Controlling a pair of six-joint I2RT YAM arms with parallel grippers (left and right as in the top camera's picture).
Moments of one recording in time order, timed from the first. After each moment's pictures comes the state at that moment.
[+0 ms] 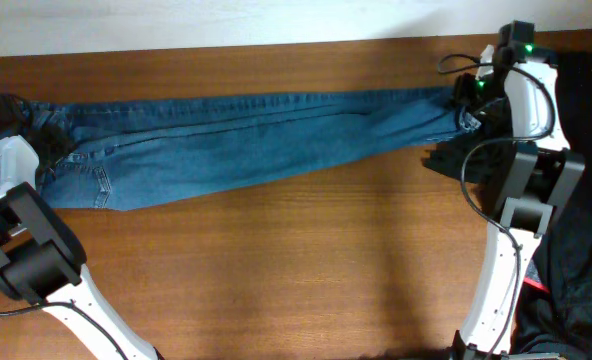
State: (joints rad) left arm 0.51 2.32 1.80 -0.59 -0.13 -0.26; right arm -0.25 2.57 2.38 -1.13 -0.20 0.10
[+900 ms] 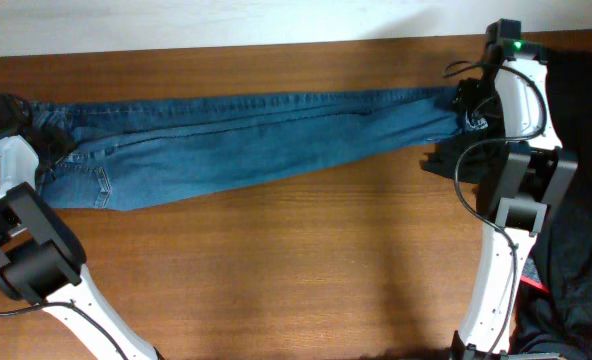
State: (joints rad) left arm 0.51 2.32 1.80 -0.59 -0.13 -0.26; right arm -0.23 2.57 2.40 -1.17 0.16 0.16
